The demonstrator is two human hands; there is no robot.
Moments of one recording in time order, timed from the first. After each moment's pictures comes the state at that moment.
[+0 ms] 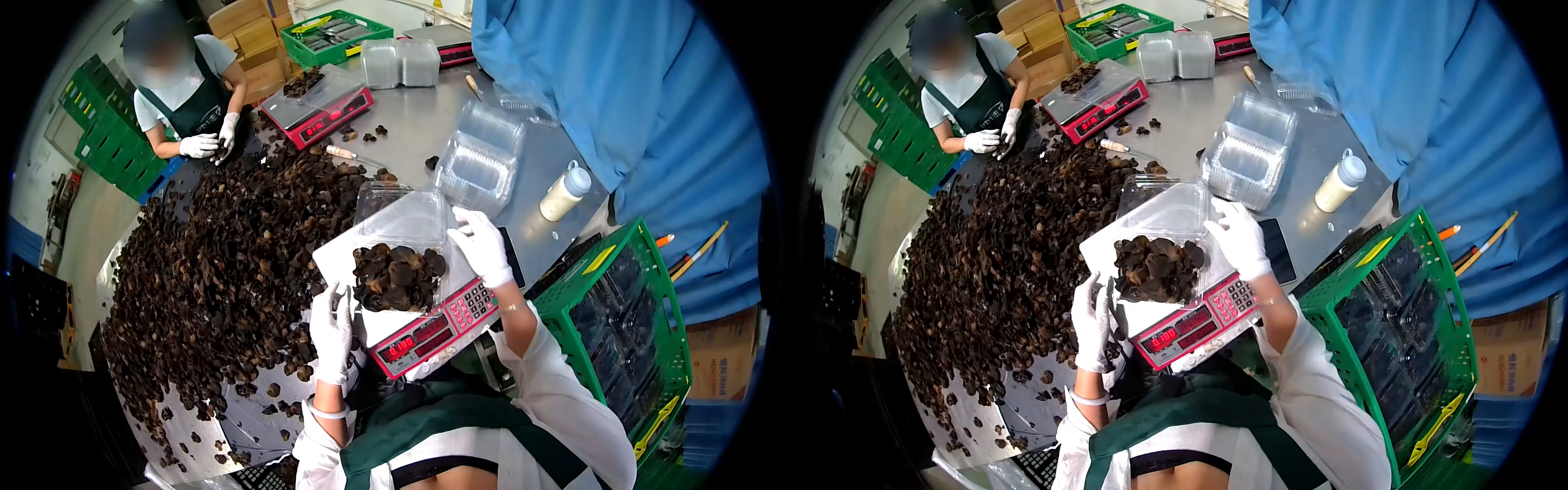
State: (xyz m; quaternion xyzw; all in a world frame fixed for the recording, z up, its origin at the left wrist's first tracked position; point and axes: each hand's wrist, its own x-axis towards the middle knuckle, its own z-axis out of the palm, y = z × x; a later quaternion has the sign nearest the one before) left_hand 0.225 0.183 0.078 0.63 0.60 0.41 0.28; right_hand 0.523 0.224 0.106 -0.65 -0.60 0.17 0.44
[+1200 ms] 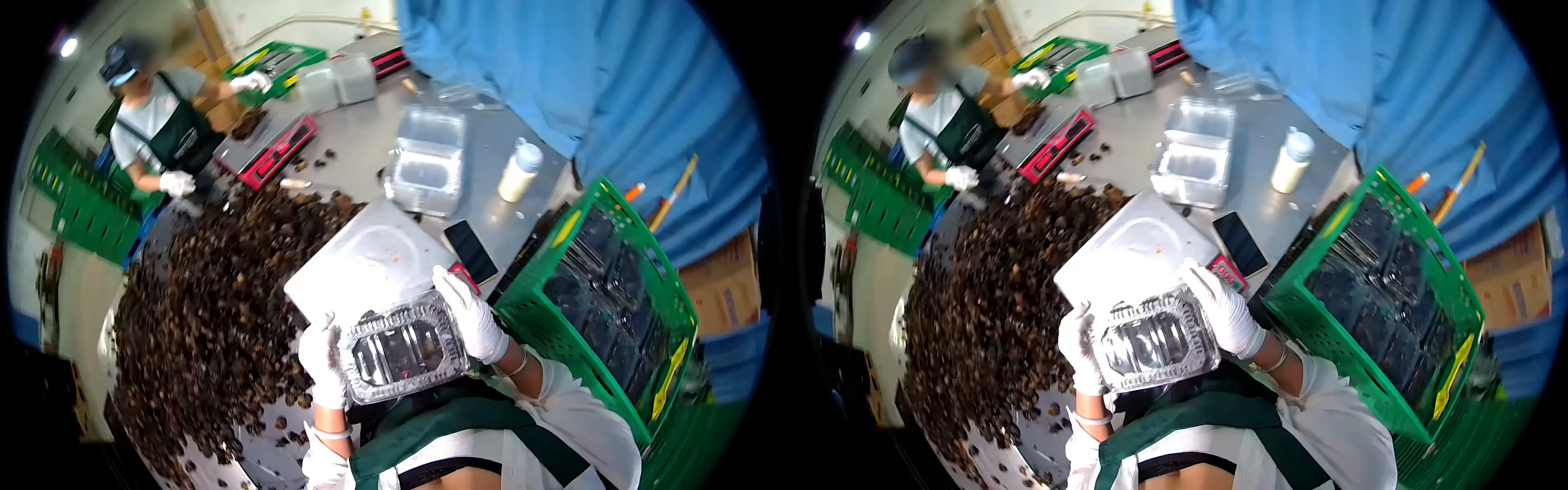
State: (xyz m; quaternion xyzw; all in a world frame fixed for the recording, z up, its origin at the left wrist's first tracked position) left_hand 0.240 0.169 0.108 0.75 0.42 0.49 0.16; right_hand 0.500 0.094 0.141 -0.59 -0.71 0.09 0.38
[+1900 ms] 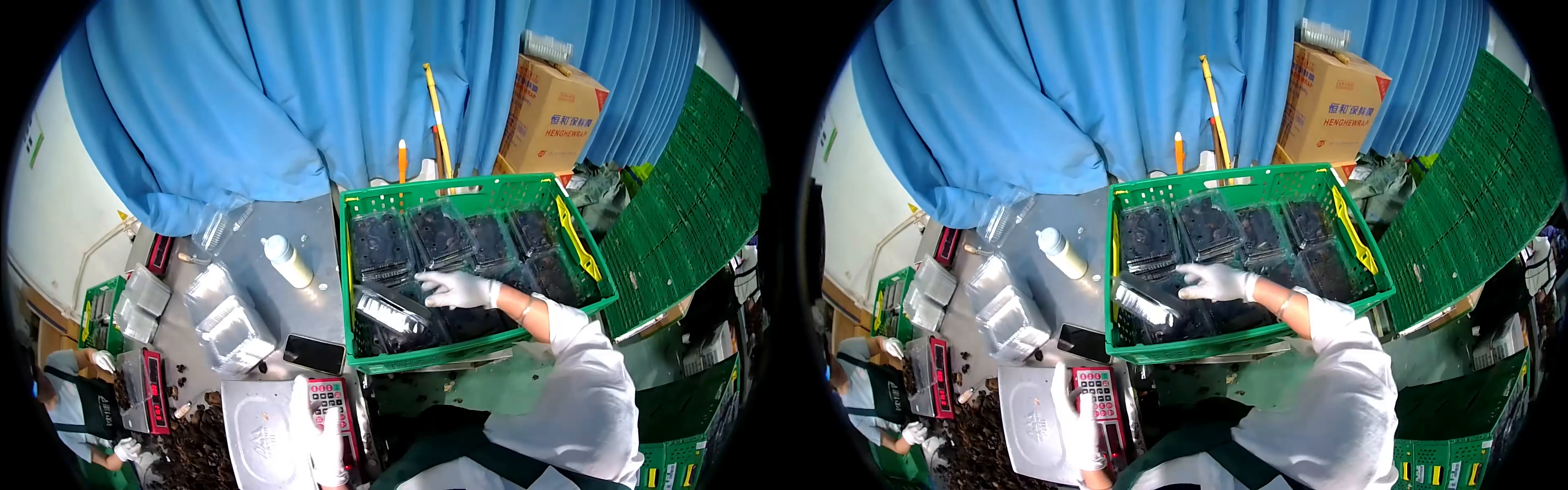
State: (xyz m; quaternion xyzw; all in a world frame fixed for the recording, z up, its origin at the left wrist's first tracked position) left_hand 0.419 0.129 0.193 0.76 0.24 0.22 0.56; right_hand 0.715 -0.101 0.167 -0.78 -0.33 0.33 0.42
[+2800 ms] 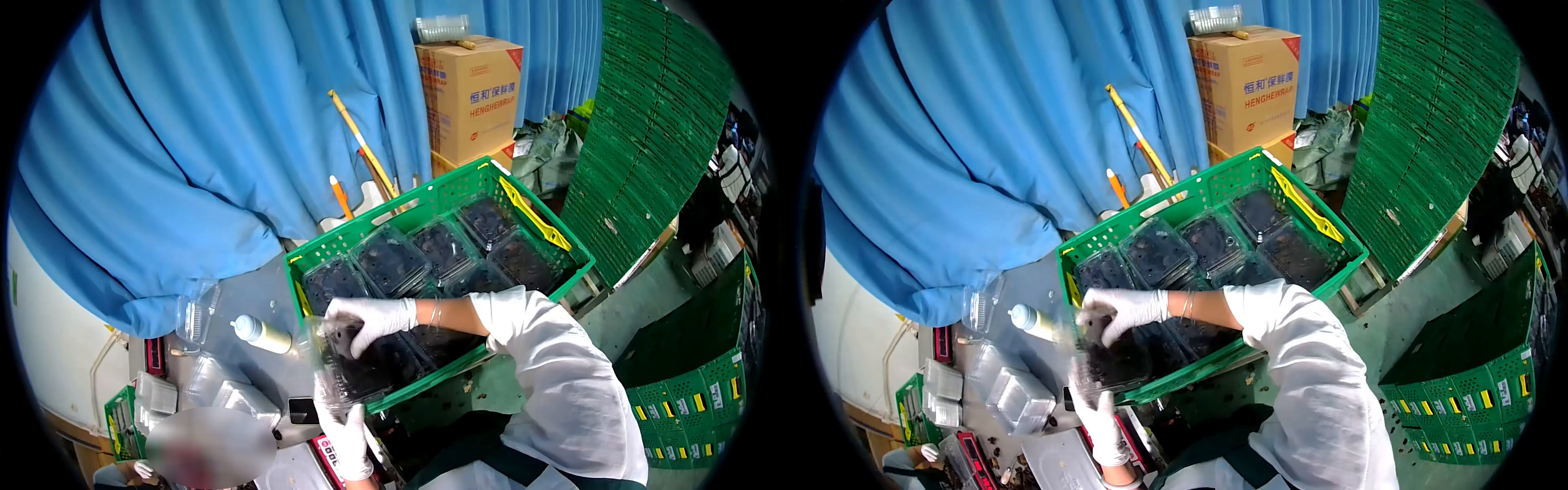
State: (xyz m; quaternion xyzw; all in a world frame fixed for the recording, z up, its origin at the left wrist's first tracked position) left_hand 0.529 0.095 0.193 0.67 0.02 0.17 0.72; right_hand 0.728 -0.036 0.195 -0.50 -0.44 0.37 0.65
